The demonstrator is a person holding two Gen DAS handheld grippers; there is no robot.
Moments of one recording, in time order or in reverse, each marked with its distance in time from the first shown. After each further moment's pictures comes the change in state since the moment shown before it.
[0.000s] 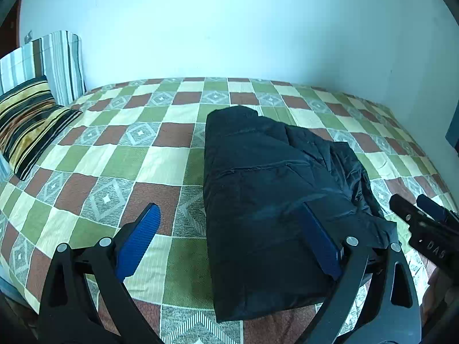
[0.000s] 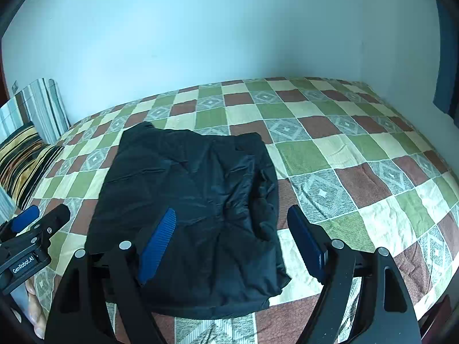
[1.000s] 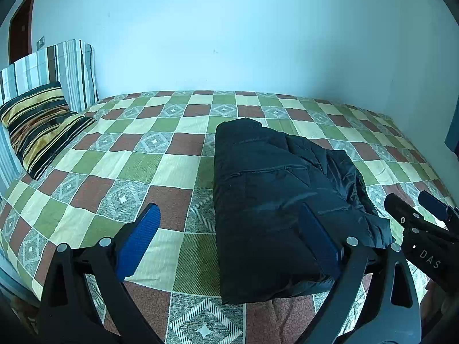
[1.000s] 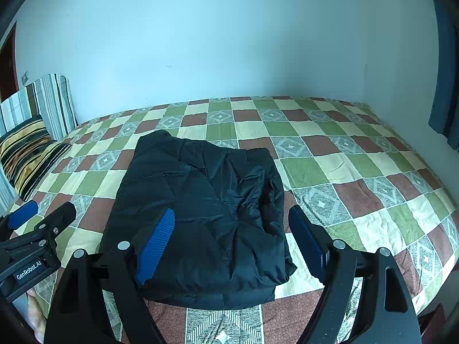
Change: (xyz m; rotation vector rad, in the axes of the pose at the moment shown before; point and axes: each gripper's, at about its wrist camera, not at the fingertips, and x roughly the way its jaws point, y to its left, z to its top) left arm -0.035 0.002 -0.009 -0.008 -0.063 0.036; right arm -0.036 0.022 -0.008 -0.055 -0.076 -0.009
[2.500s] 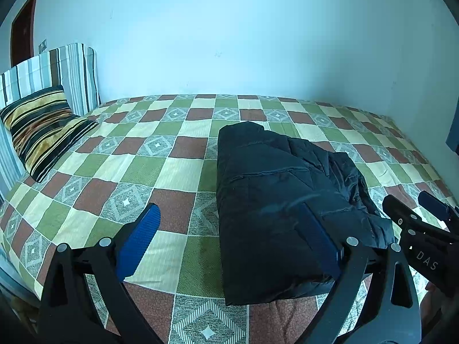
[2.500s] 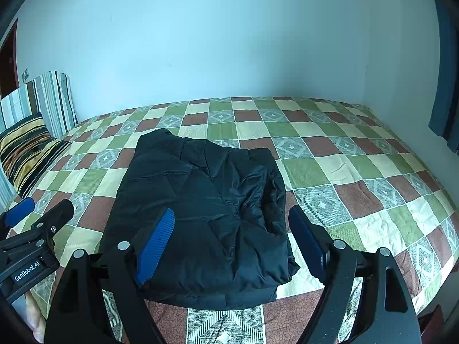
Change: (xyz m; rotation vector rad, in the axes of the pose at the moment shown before) left arm -0.005 0.002 -0.001 0.003 -0.019 0.011; right arm 0.001 0.002 0.000 -0.010 0.002 0.002
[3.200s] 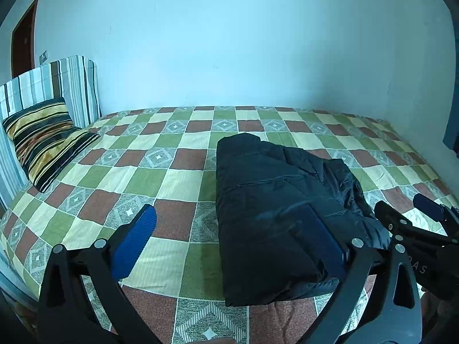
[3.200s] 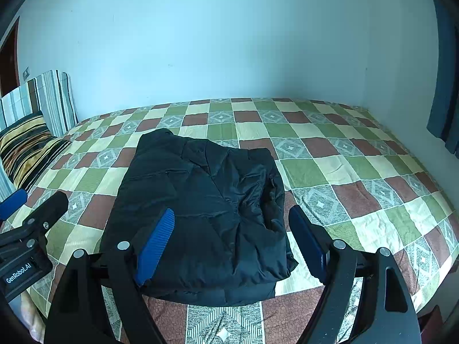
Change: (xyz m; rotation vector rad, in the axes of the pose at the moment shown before) left arm -0.017 -0.004 0.001 0.028 -0.059 0.000; right arm -0.003 -0.002 -0.004 -0.008 -0.007 -0.003
